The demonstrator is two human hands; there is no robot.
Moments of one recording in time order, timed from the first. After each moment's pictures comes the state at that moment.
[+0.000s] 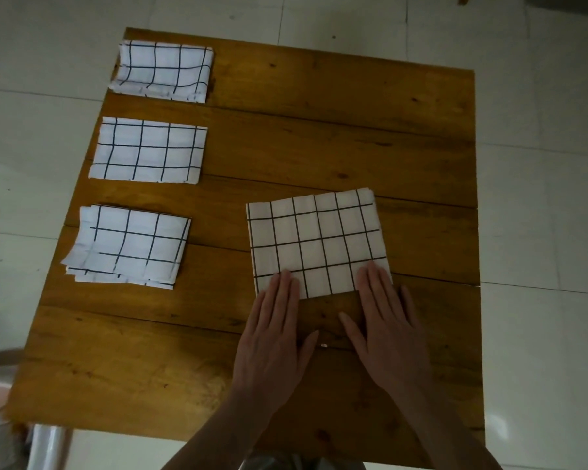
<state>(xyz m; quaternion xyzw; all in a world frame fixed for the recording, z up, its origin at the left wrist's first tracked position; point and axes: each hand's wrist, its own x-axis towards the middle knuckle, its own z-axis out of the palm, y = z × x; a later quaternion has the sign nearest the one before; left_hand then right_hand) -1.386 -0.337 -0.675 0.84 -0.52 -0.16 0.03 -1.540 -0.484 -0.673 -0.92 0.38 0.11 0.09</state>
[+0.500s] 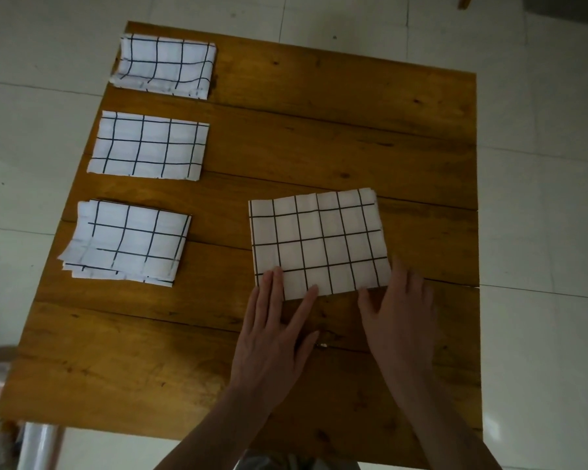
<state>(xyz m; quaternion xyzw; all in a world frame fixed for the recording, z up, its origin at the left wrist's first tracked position) -1.383 -0.334 -0.679 0.83 -0.54 -0.16 0.04 -1.502 -0.492 -0.636 -0.81 0.57 0.05 0.13</state>
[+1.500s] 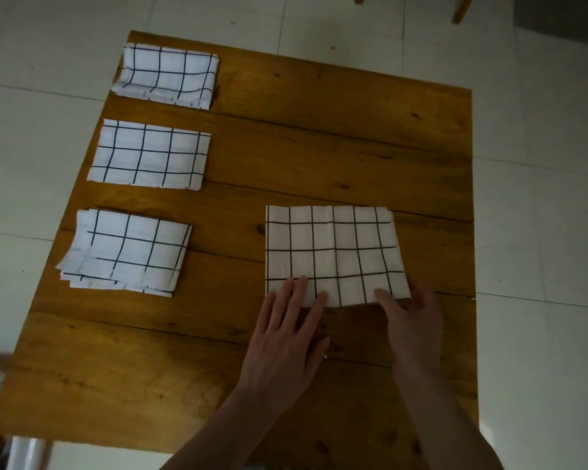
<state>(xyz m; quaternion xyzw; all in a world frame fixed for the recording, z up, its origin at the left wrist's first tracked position) -1.381 -0.350 -0.673 0.80 -0.57 -0.17 0.08 -1.500 -0.504 -0.622 -0.46 0.66 -0.23 0.54</state>
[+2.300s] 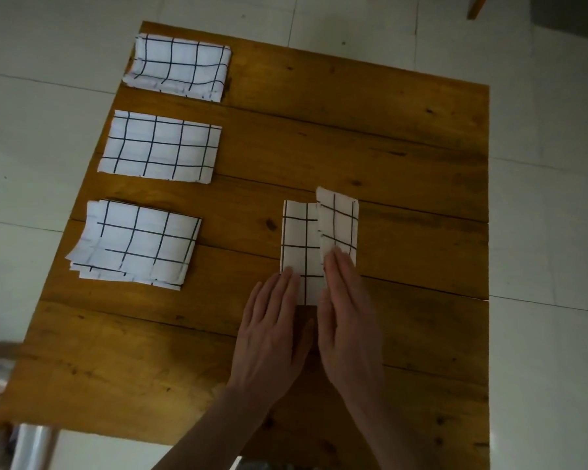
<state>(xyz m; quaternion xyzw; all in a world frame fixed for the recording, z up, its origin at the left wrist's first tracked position) -1.366 -0.337 -0.676 0.84 -0.49 -0.14 0.18 -1.453 -0.445 -0.637 -0.87 0.38 -0.14 0.29</state>
